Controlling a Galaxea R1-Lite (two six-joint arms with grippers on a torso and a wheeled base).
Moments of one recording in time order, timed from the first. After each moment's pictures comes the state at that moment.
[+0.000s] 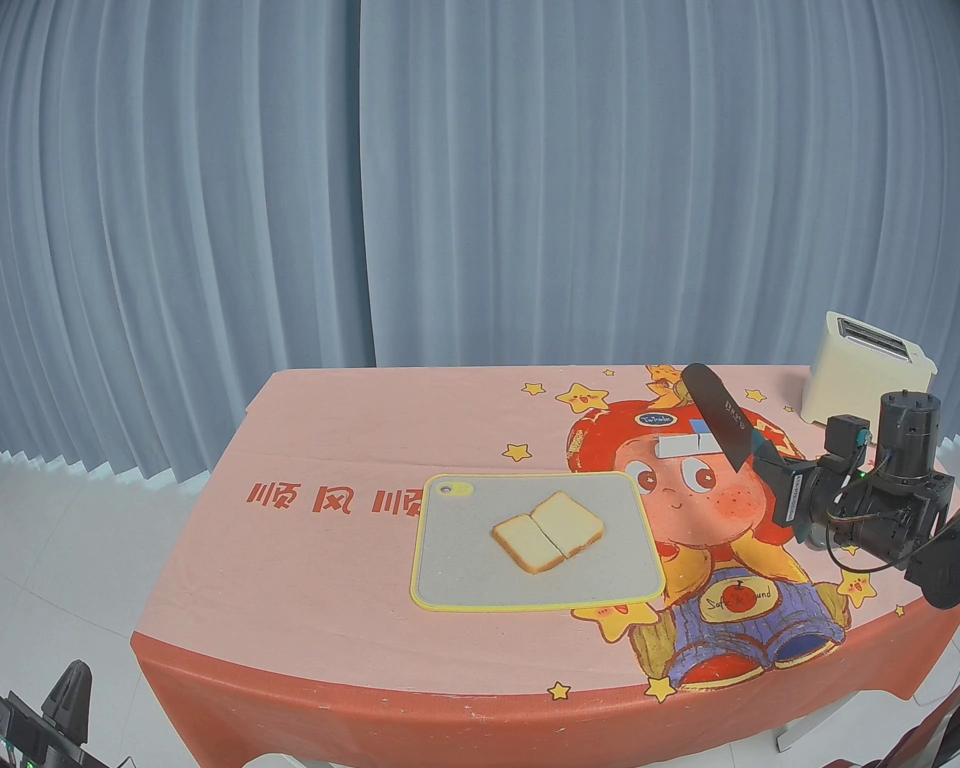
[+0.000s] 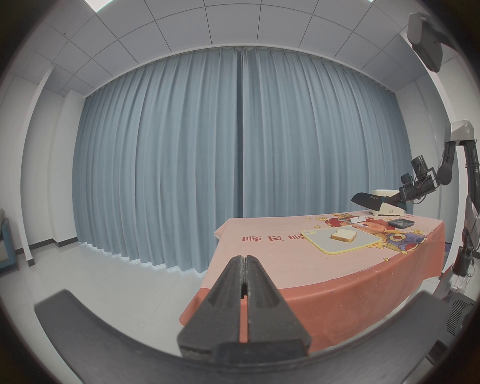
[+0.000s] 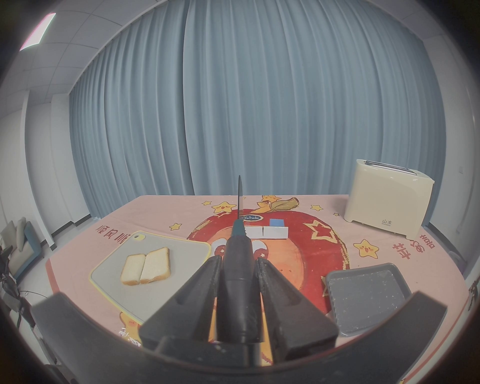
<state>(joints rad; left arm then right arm) -0.01 0.05 -0.02 -0.01 -0.01 0.01 0.28 1.61 -0.46 -0.75 -0.08 0.11</state>
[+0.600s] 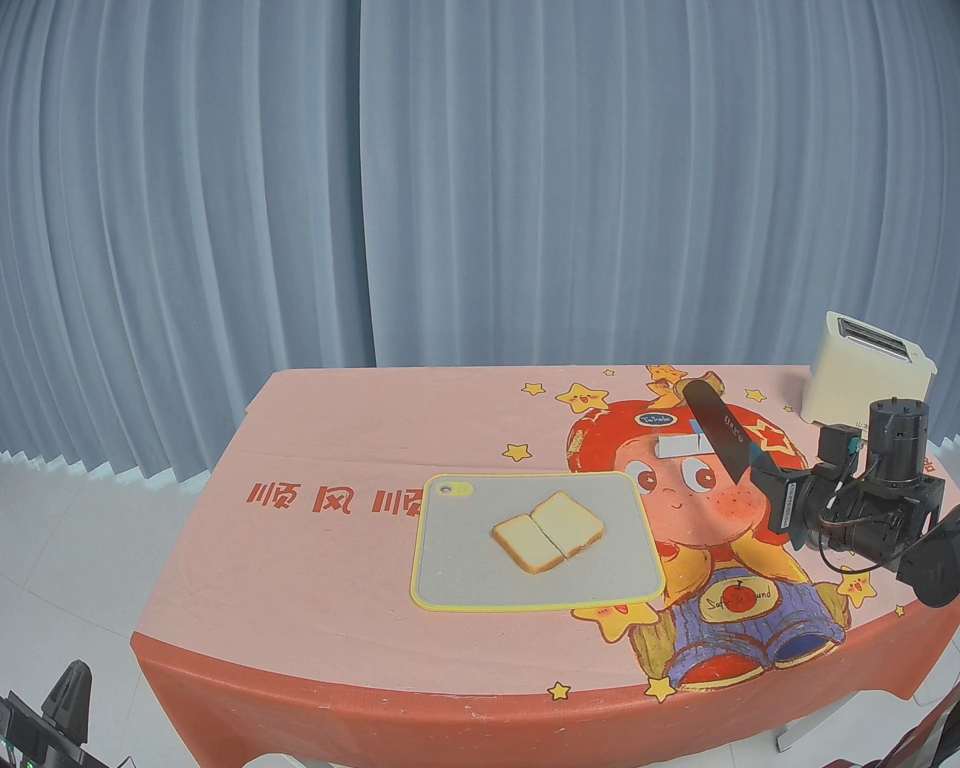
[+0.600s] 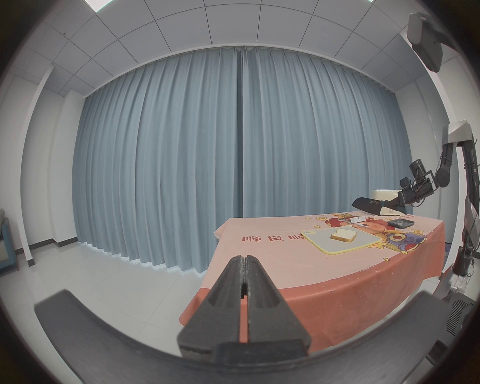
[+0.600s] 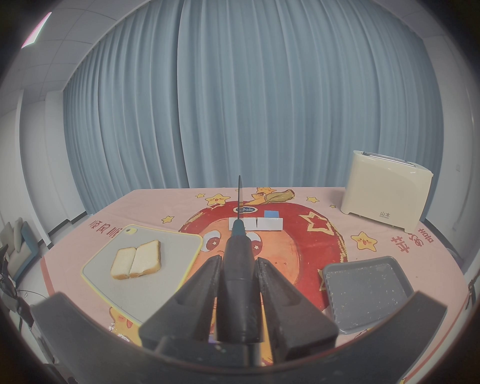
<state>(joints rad) -0.01 0.05 -0.02 -0.01 -0.01 0.01 0.26 1.66 -0.46 -0.75 -0.09 0.11</state>
